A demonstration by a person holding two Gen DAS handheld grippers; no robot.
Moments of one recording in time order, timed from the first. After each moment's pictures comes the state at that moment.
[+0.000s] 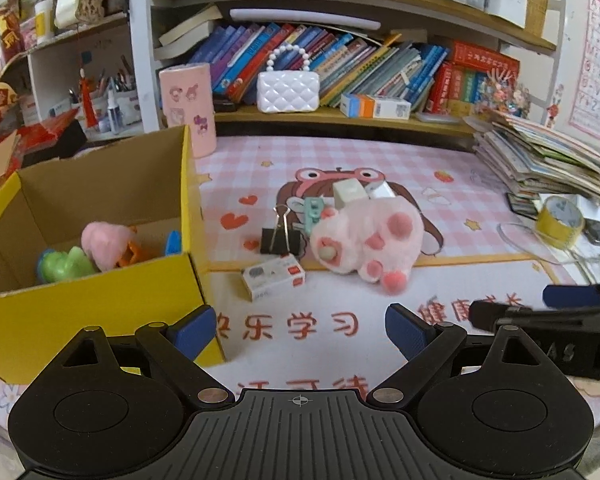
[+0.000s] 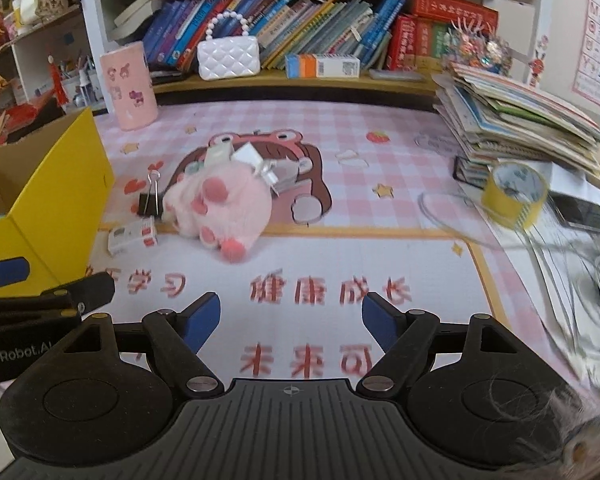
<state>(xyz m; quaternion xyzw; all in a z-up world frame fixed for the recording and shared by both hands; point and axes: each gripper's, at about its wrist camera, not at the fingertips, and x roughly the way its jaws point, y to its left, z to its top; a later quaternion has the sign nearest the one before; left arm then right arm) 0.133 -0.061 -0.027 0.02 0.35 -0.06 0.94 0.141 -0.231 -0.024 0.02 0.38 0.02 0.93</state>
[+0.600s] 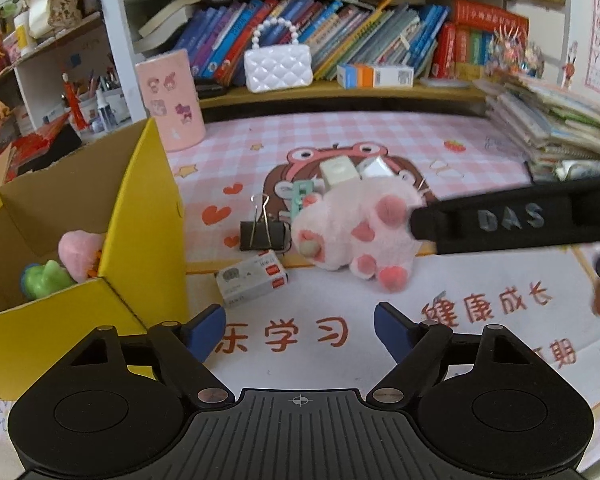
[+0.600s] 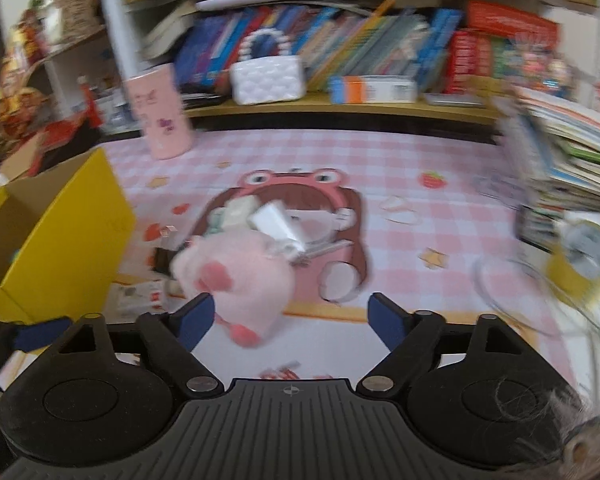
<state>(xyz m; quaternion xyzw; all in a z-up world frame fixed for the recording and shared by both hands) 0.163 -0.102 -0.047 0.06 0.38 -0.04 0.92 0.222 -0.243 -0.024 0.02 0.37 0.15 0.92</state>
